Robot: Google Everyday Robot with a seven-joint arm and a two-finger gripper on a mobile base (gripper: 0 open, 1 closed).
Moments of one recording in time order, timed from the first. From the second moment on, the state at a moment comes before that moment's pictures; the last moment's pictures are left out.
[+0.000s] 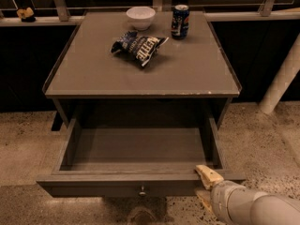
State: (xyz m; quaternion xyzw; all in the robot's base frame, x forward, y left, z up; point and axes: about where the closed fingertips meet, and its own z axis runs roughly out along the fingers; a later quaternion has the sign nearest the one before) arm 0.364 -0.167 0.616 -0.70 0.64 -0.07 0.32
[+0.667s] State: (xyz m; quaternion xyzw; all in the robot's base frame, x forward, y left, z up) arm 0.364 -0.167 0.616 -0.70 0.64 -0.07 0.32
